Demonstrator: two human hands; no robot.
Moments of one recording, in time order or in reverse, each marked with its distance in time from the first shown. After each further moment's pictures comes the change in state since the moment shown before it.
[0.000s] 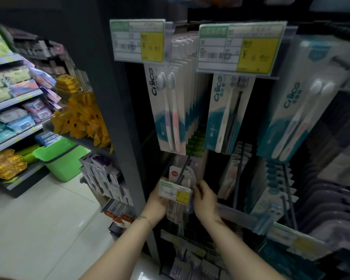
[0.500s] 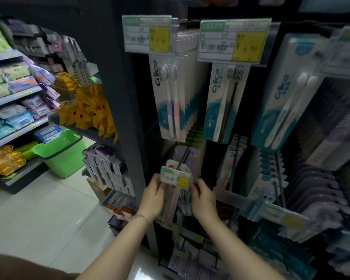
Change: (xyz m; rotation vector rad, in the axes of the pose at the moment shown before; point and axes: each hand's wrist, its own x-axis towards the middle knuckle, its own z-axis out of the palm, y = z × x) left_hand -0.037 -0.008 -0.018 0.264 0.048 0.263; right_hand -0.049 -0.017 -0.015 0.042 -0.073 0.001
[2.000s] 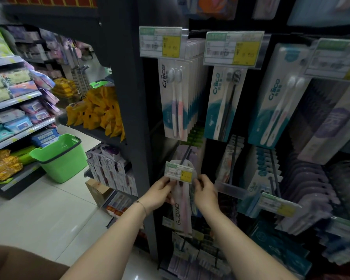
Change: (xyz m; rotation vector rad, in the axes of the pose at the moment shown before) left_hand 0.005 0.006 -0.011 -0.173 -0.385 -0.138; right_hand 0.003 -0.007 0.001 -0.024 0.099 0.108
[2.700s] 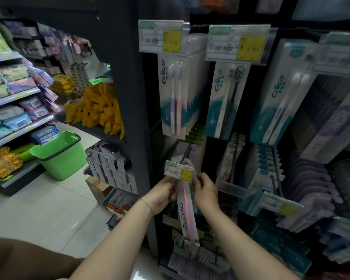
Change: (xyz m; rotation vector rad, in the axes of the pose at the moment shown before) left_hand 0.005 0.004 0.018 -0.295 0.027 -0.130; right_hand -0.004 -0.006 -0.001 0.025 -0.006 -0.033
